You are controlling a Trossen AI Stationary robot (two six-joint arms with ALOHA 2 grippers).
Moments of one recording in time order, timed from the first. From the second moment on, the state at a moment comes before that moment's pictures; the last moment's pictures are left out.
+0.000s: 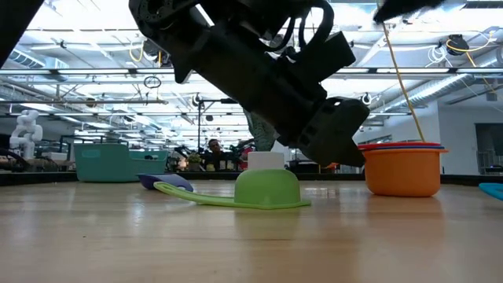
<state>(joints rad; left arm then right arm) -0.27 2.22 1.38 0.26 -0.49 0.07 0.69 1.41 1.08 -0.75 0.83 0.72</state>
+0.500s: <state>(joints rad) -0.26 2.22 1.38 0.23 -0.49 0.10 0.44 1.35 0.85 -0.88 0.55 1.01</state>
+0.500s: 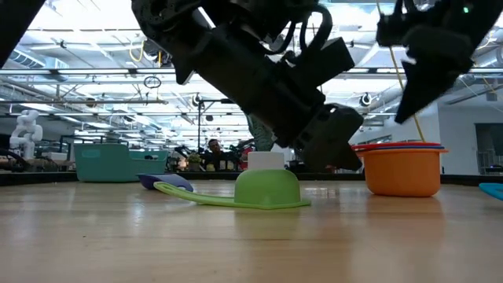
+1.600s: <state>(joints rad) -0.16 2.11 1.38 0.13 -0.40 0.17 0.29 1.31 0.59 -0.52 0.33 0.90</state>
